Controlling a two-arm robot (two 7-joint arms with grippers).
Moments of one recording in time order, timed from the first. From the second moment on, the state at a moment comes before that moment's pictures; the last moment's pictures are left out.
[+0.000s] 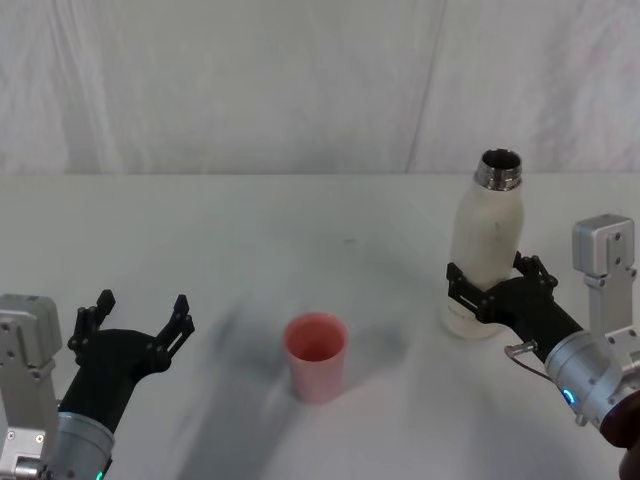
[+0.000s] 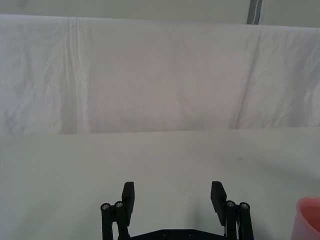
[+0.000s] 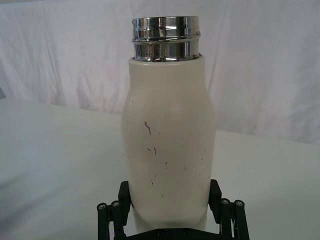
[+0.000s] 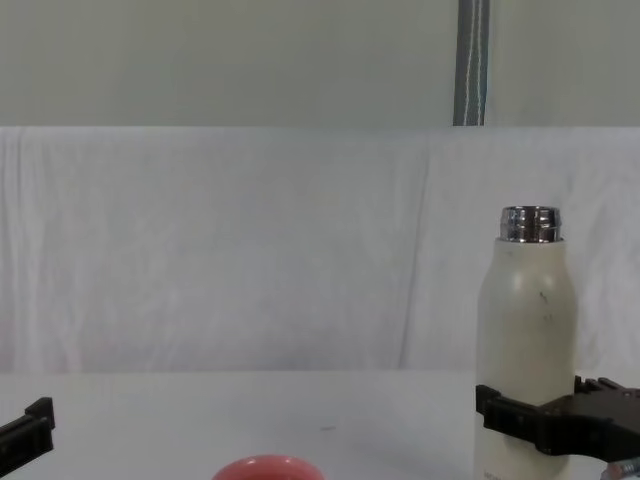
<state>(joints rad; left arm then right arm) 0.27 0.24 0.04 -1.85 -0.25 -0.02 -0.02 0.12 0.18 -0.23 -1.51 0.20 0.06 0.21</state>
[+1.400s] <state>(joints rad) 0.27 0.24 0.04 -1.85 -0.25 -0.02 -0.02 0.12 0.18 -0.24 -1.49 0.19 0.06 0.21</state>
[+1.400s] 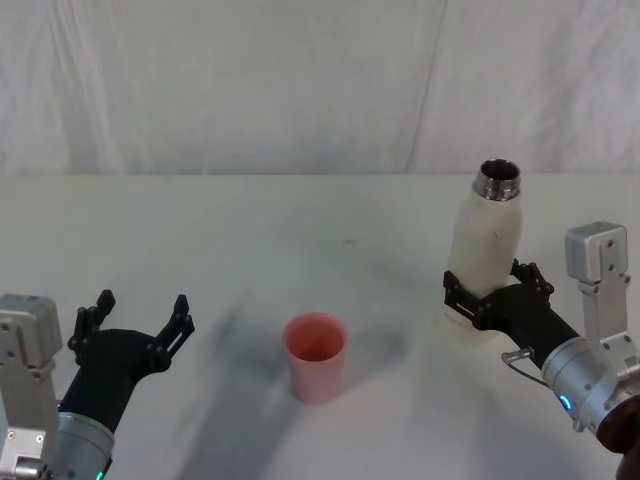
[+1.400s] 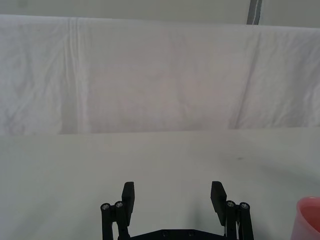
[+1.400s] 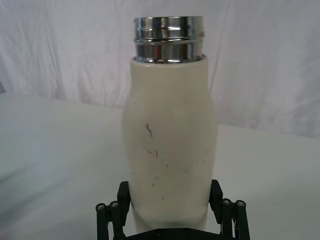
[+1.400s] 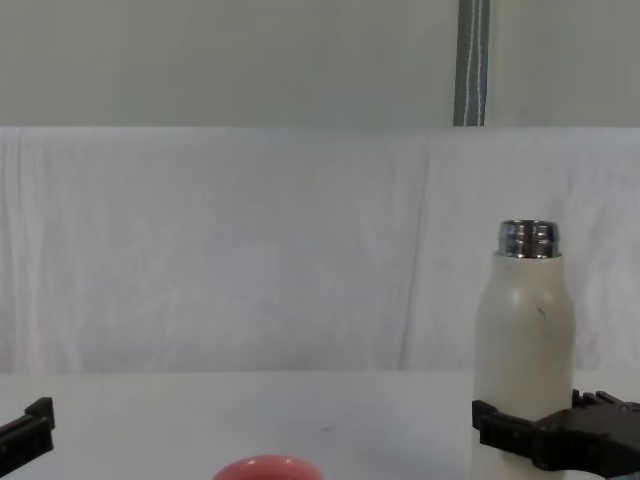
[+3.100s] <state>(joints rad) 0.27 0.24 0.04 -1.85 -0.25 -0.02 -0.02 0.03 0.21 -0.20 -1.56 0.25 0.09 0.23</state>
